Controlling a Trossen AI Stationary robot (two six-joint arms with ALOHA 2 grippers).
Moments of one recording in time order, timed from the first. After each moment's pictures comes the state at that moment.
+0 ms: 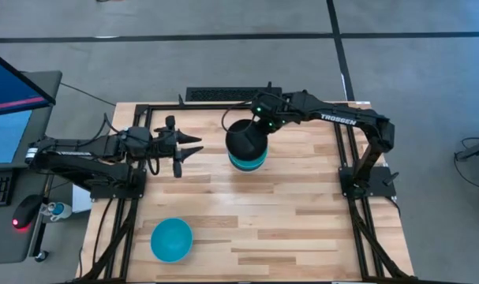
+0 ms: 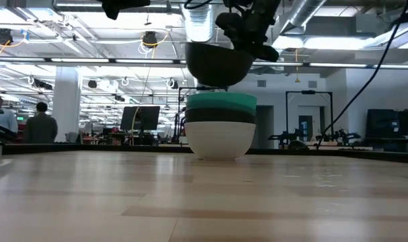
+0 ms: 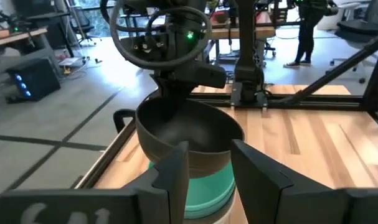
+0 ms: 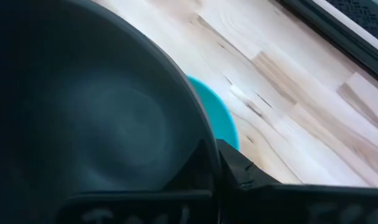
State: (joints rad) left arm 0.00 0.82 0.79 -0.15 -0.24 0.03; right arm -0.29 1.74 1.68 -1.03 0.05 0.44
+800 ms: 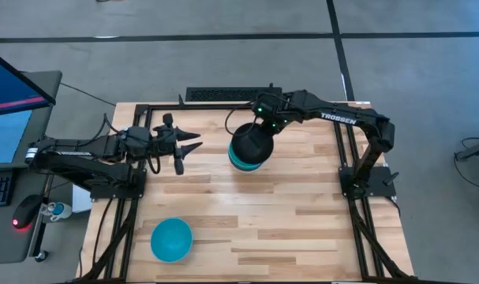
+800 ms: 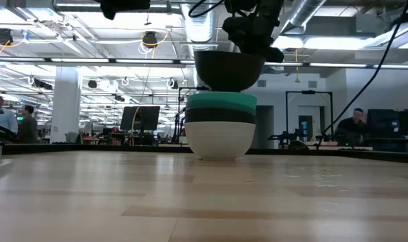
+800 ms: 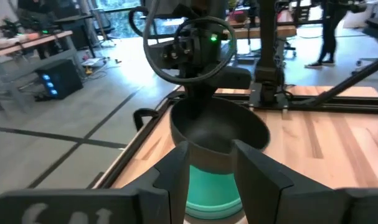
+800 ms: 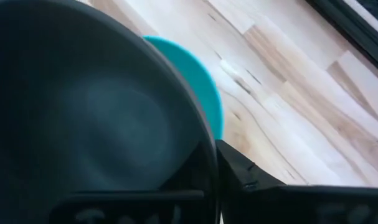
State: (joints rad) left arm 0.00 0.82 0.79 -0.14 -0.33 0.04; right arm -0.30 1.74 1.68 -1.12 0.03 0.39
